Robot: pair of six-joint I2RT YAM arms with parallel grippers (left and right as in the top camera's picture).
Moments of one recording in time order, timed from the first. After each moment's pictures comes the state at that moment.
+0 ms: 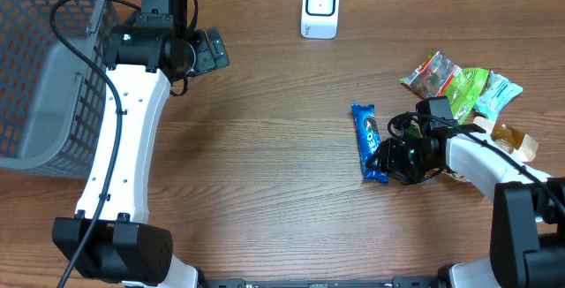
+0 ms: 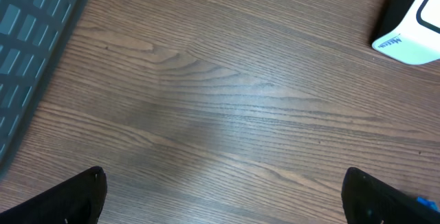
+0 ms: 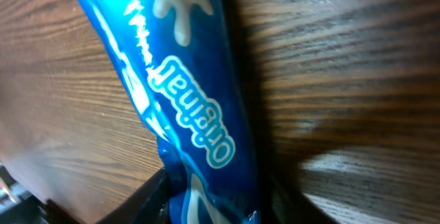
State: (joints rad) left arm -0.09 1.72 1.78 -1.13 -0.09 -0.42; right arm 0.09 1.66 0.79 -0.58 -0.55 0.32
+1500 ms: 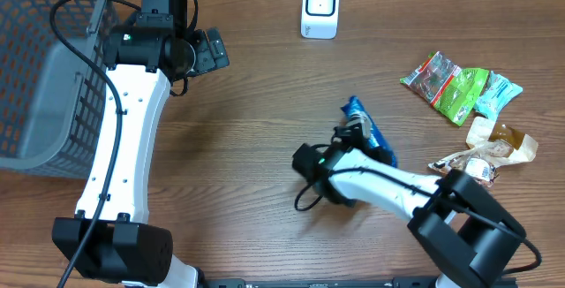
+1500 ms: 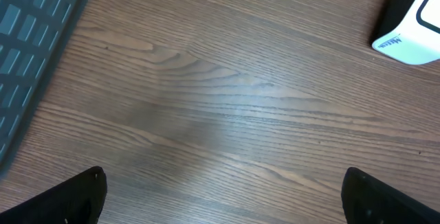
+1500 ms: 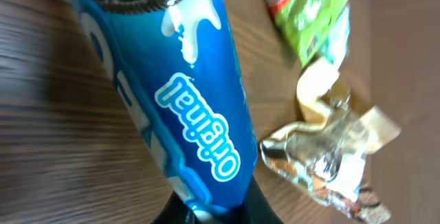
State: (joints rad) left arm -0.09 1.72 1.78 -1.13 -0.09 -0.42; right arm 0.87 1.84 1.05 -1.06 0.90 0.76
